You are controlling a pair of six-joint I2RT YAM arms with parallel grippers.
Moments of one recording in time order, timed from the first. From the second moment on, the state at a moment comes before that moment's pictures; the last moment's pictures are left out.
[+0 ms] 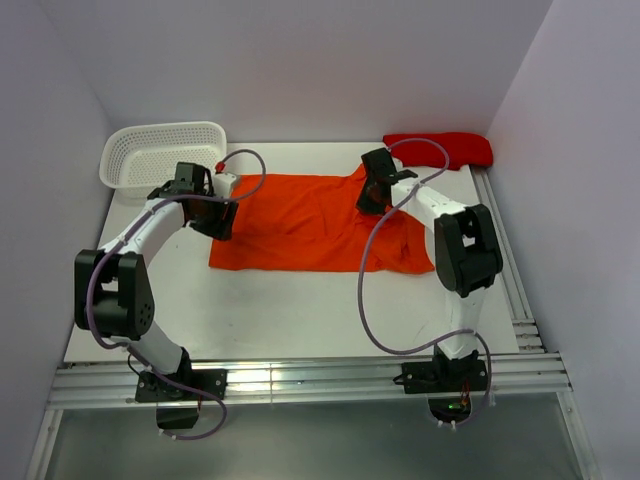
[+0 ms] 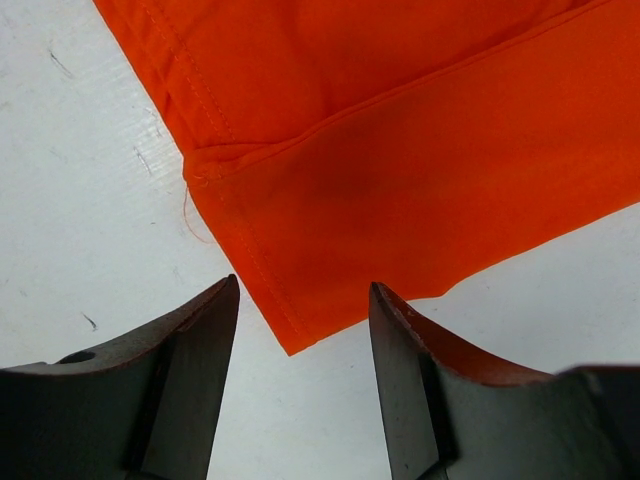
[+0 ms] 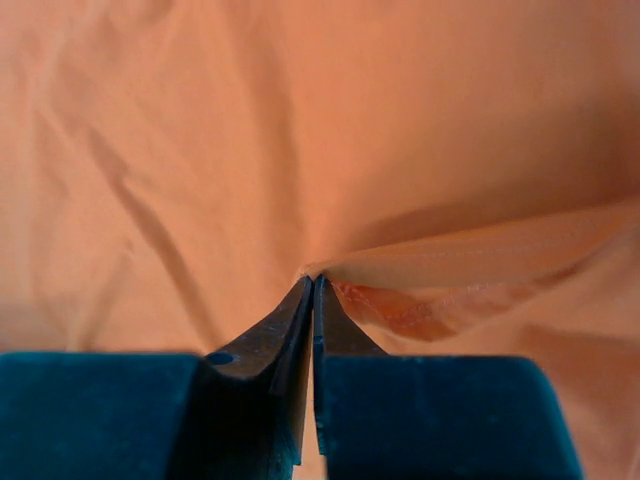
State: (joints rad) left arm -0.13 1.62 1.19 -0.61 0.22 0.30; right arm 0.33 1.92 1.42 -0.48 0.11 0.69
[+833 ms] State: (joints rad) left arm -0.14 1.65 1.14 -0.61 0.23 0.34; right arm 0.16 1.34 0.91 -0.45 0.13 0.71
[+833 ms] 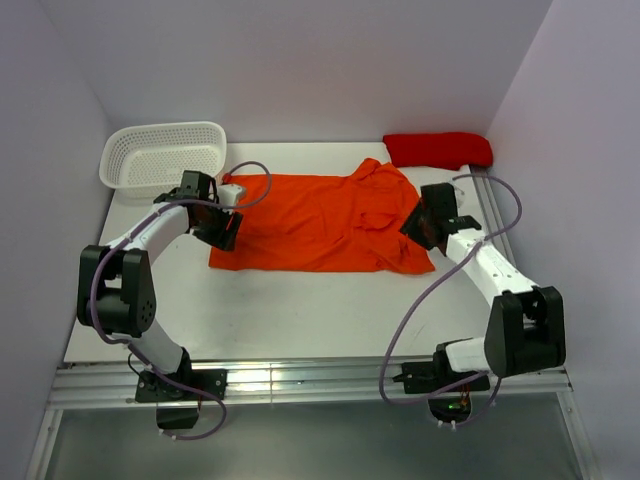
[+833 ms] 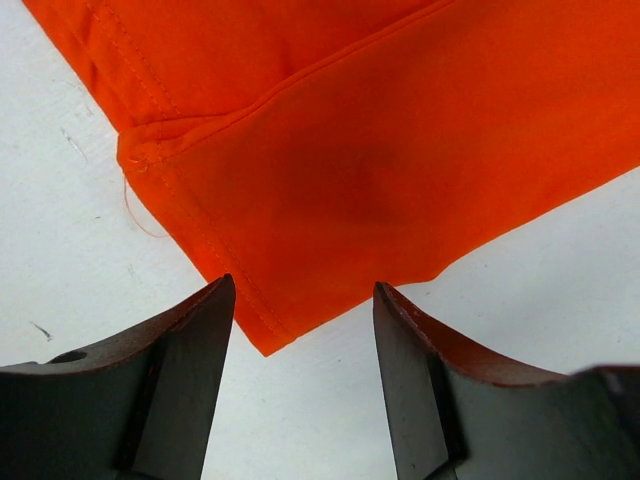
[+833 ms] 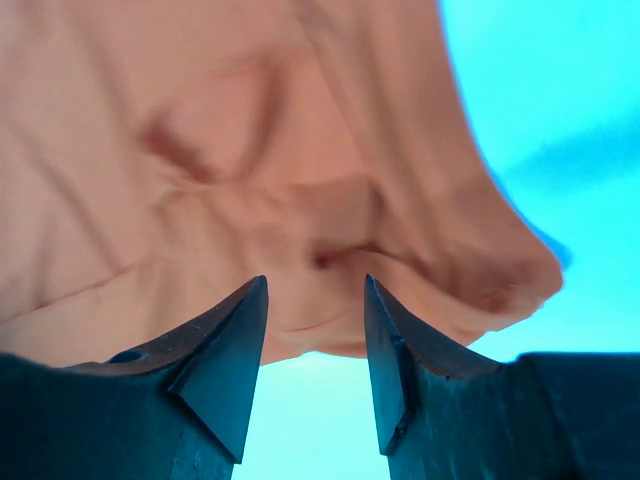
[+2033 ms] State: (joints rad) left arm -0.15 1.65 1.12 -0.61 0.24 0.34; right arm 0.07 1.49 0.88 -0.32 0.09 0.69
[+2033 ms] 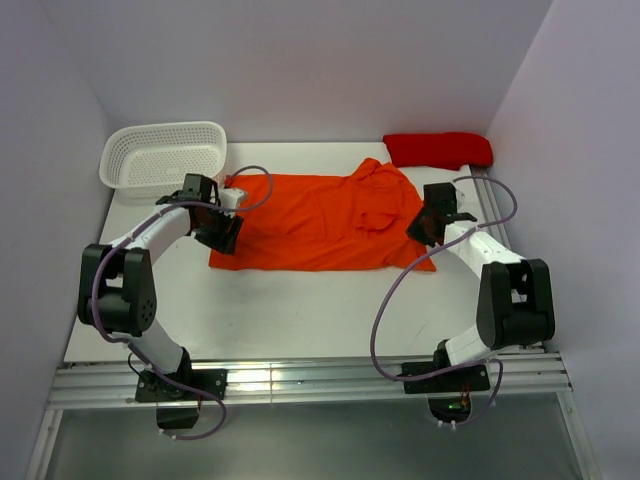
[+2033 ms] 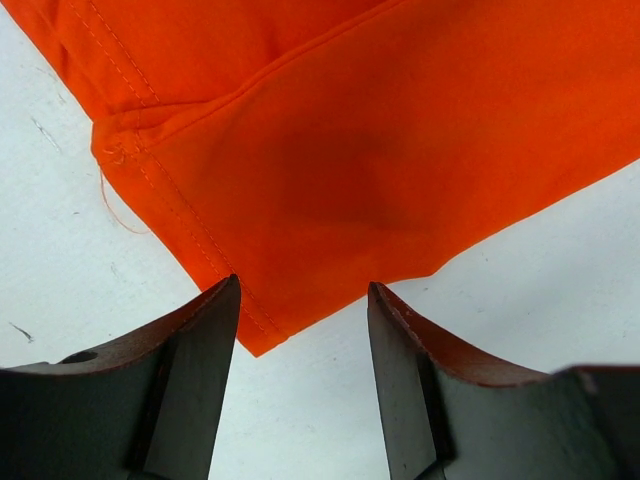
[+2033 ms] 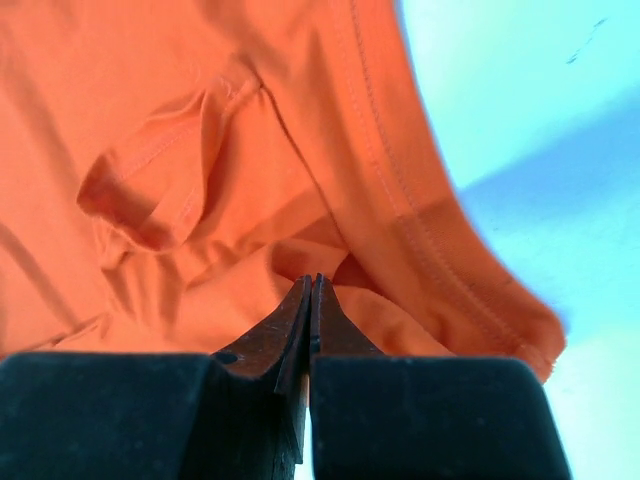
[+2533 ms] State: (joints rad) left arm -0.15 1.67 1.09 -0.60 0.21 0.34; right arm 0.06 1.49 0.83 -0.40 0.21 0.65
